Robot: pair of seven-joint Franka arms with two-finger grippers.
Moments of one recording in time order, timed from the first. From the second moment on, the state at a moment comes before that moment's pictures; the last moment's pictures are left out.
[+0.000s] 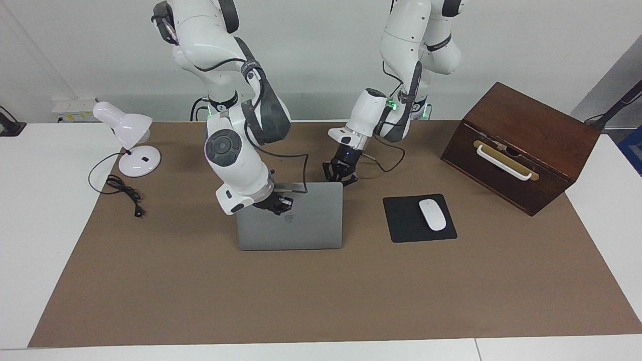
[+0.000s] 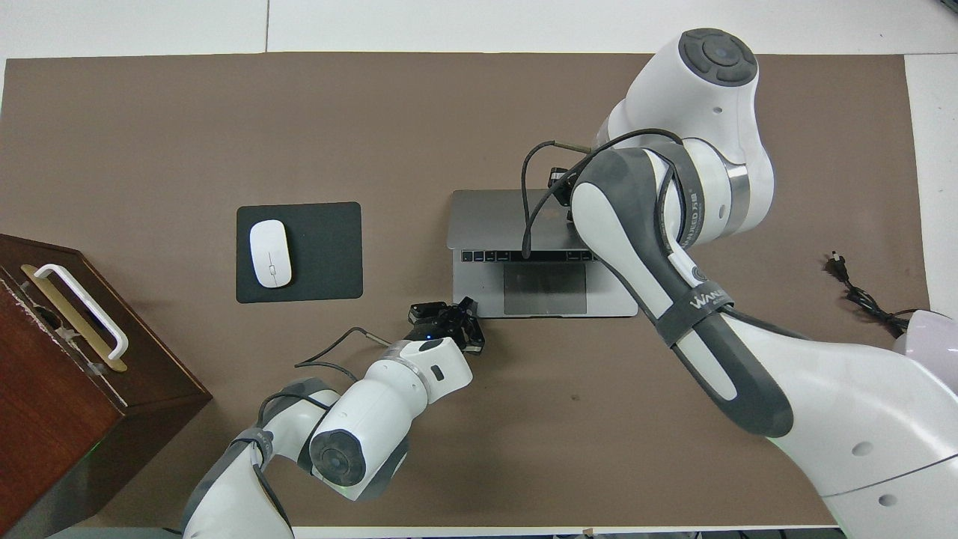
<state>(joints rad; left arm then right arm) -0.72 0.26 -0.05 -2.50 -0.12 3.48 -0.14 0.29 0.49 0.03 -1.47 0.21 1.87 0.53</state>
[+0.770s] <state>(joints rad) -0.72 0.26 -0.05 -2.50 -0.12 3.48 -0.05 0.30 0.49 0.03 -1.64 0.21 2.07 0.51</state>
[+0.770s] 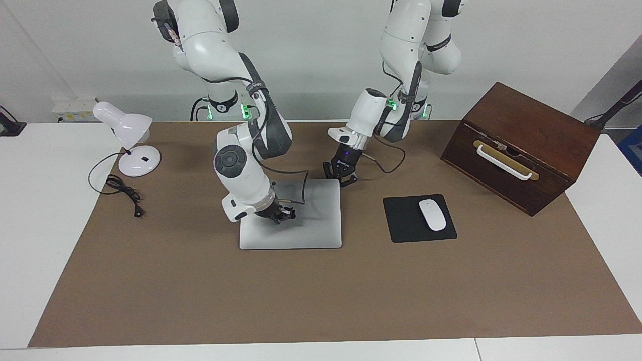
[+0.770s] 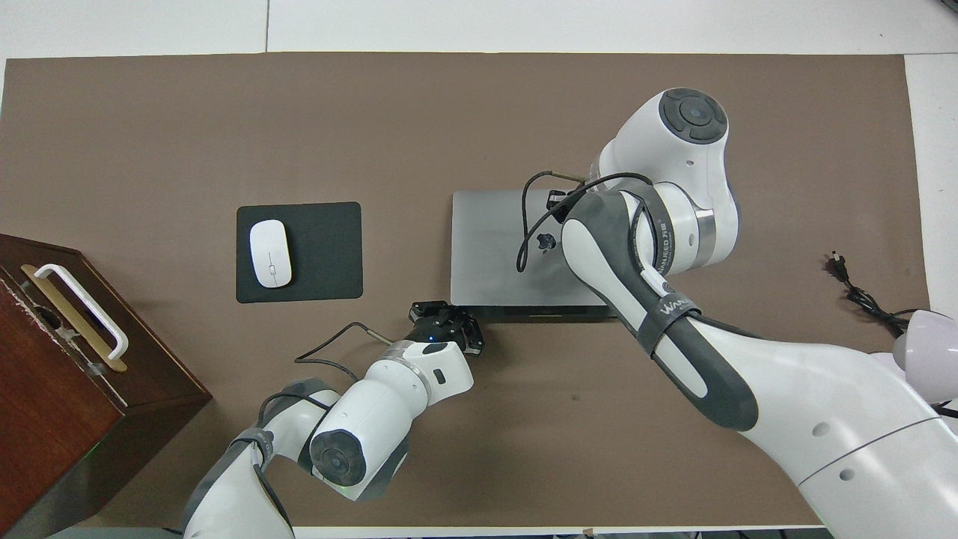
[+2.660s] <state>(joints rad) -0.72 0.26 -0.05 -2.50 -0.12 3.48 -0.05 0.18 0.39 0.01 -1.60 0.20 2.07 0.32</state>
